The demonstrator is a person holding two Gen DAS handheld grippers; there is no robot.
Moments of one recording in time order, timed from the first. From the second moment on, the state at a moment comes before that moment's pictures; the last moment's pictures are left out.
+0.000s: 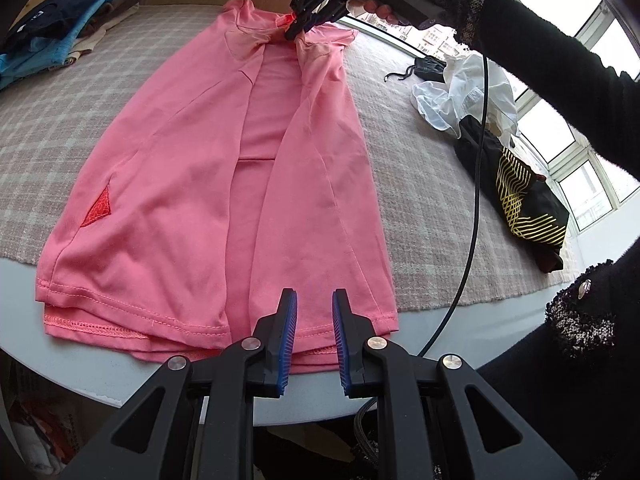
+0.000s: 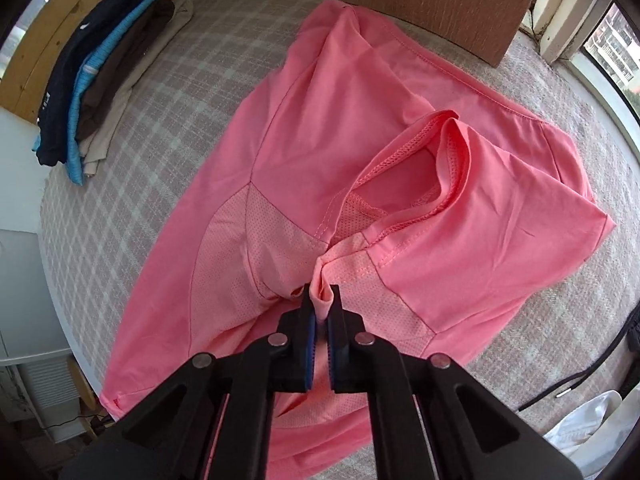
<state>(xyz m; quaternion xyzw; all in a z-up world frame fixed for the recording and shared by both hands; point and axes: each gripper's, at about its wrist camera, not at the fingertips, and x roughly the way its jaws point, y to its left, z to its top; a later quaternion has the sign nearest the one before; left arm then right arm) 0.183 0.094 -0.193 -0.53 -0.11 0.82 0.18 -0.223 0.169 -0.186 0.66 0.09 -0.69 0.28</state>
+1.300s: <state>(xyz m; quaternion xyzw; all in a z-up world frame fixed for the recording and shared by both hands) -0.132 0.138 -0.123 -0.50 0.12 0.83 0.23 -0.307 0.377 -0.199 0.56 -0.05 -0.79 0.25</state>
